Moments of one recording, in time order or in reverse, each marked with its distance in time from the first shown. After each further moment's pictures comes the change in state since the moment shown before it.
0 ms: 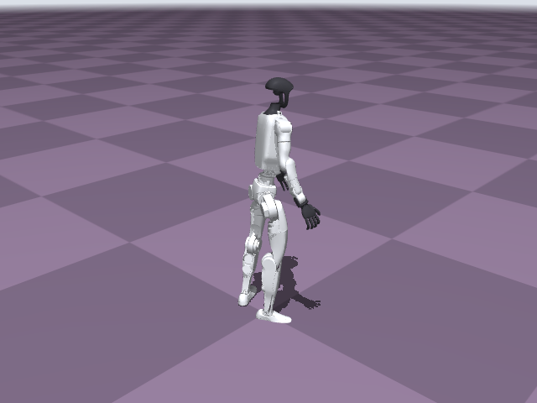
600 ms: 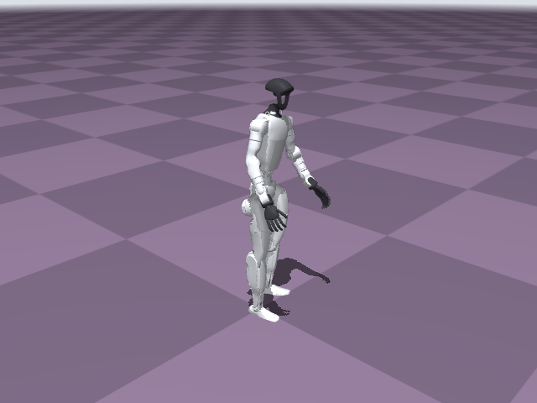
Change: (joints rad) left arm -0.076 -0.100 -0.125 -0.028 0.061 -0.048 -0.012; right arm -0.012 0.006 0.015 -0.137 -0.018 -0.051 0.037; waist 0.008 -0.003 0.077; left_leg -0.035 -0.019 -0.625 -0.084 0.041 -0.006; right_leg 0.025 0.178 0.397 -0.081 0.004 0.000
